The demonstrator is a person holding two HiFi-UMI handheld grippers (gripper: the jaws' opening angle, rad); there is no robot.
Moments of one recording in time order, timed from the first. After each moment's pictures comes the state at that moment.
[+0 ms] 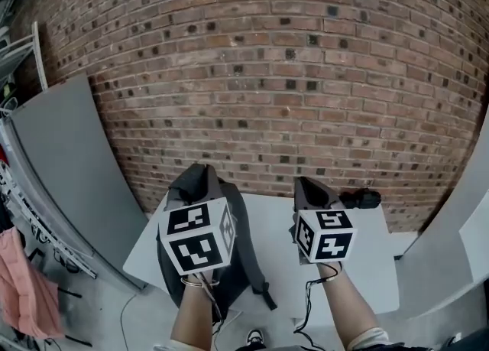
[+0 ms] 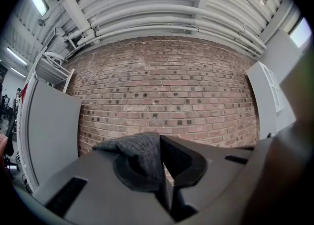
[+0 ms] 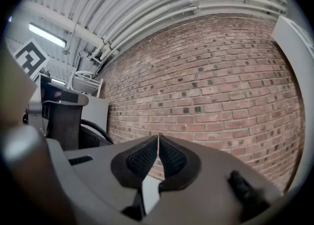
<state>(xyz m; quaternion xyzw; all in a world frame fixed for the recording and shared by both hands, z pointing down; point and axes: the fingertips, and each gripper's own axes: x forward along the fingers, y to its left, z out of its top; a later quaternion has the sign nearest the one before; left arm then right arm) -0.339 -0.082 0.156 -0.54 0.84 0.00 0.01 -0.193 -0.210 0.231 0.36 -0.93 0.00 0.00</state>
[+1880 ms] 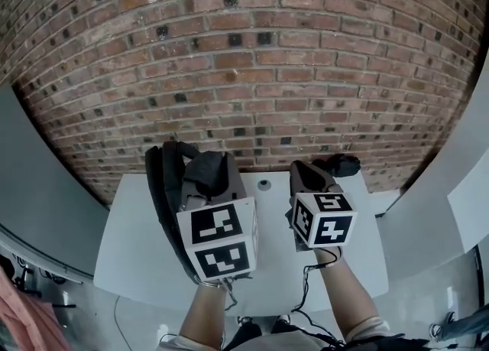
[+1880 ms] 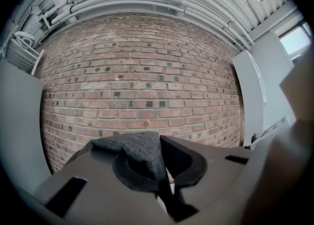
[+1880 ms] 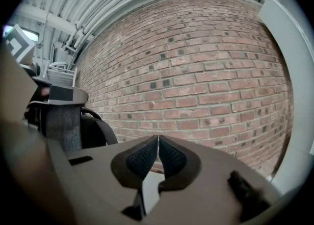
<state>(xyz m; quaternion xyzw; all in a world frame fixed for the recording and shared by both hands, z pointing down) -0.264 -0.276 0.234 -0.63 0.77 -0.05 -0.03 -0.146 -0.365 0.323 0.43 -0.90 0.08 0.07</state>
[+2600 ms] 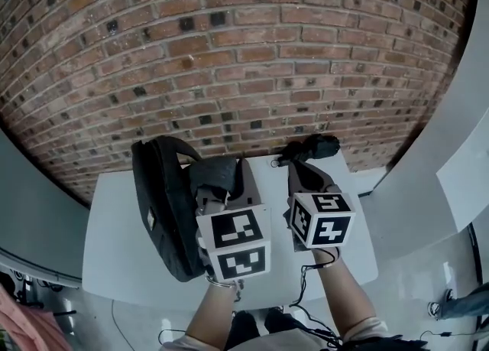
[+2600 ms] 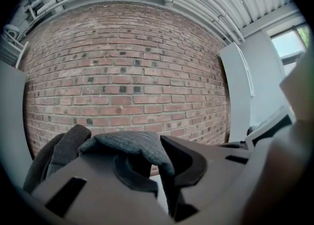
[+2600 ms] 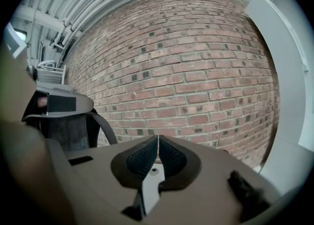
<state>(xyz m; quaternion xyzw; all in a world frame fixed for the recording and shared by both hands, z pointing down) -0.168 -0.323 0.294 -0.68 0.73 -0.09 -0.05 -0.066 -0.385 0.370 0.47 -0.87 0.12 0.09</state>
